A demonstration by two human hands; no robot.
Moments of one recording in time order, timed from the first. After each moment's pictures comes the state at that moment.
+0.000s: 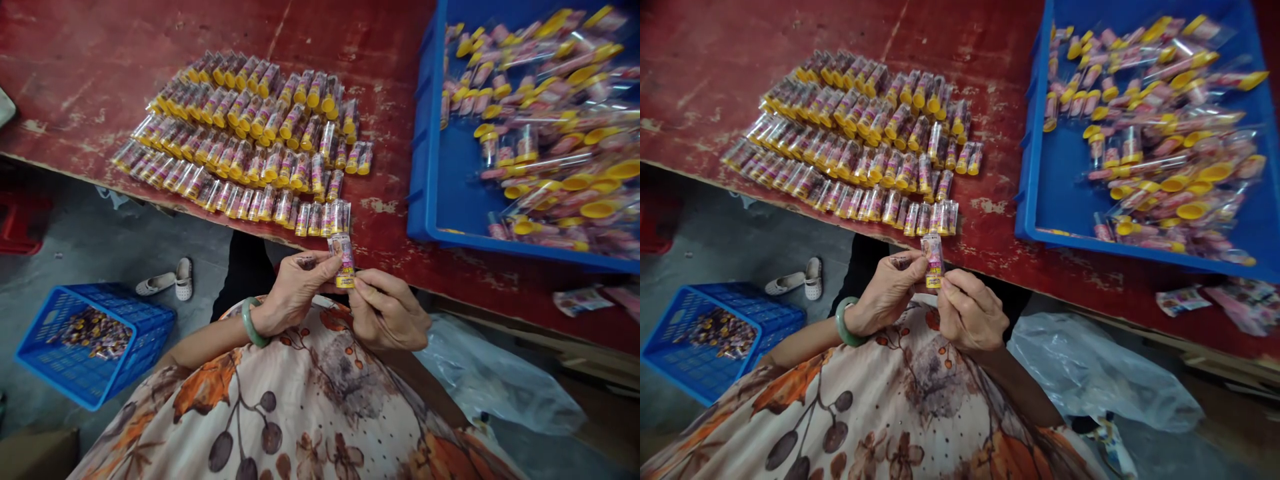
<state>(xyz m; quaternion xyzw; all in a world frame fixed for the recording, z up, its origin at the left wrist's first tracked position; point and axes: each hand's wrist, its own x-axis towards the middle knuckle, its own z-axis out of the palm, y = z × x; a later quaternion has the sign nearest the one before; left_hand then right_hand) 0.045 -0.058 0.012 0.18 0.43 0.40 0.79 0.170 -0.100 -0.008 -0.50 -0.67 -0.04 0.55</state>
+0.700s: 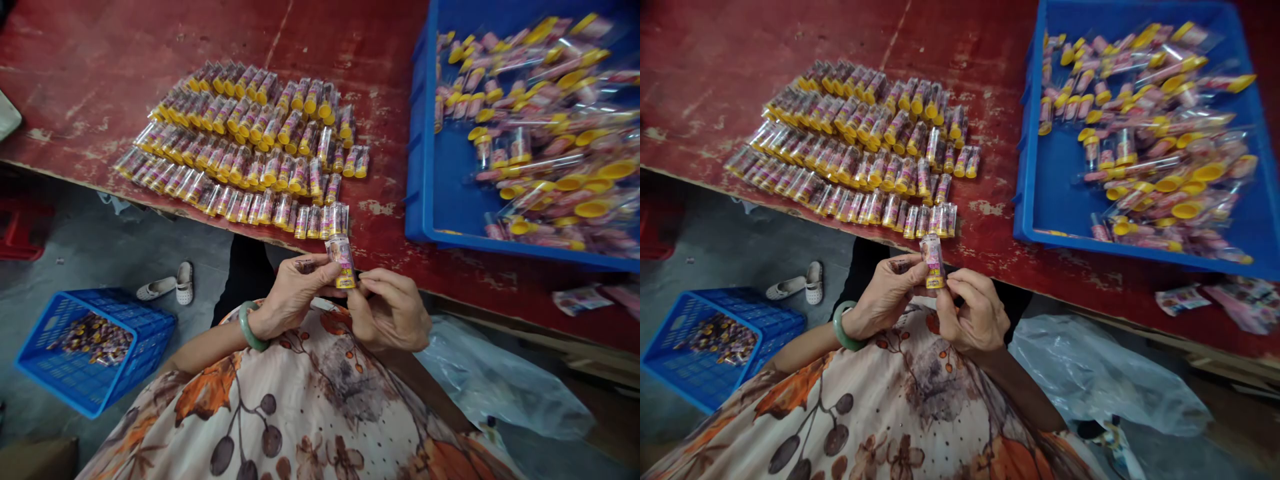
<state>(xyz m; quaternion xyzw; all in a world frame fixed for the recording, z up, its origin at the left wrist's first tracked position) 0.041 -0.058 0.018 0.18 0.42 0.39 0.80 0.167 -0.097 -0.008 -0.51 -0.63 -0.02 0.59</state>
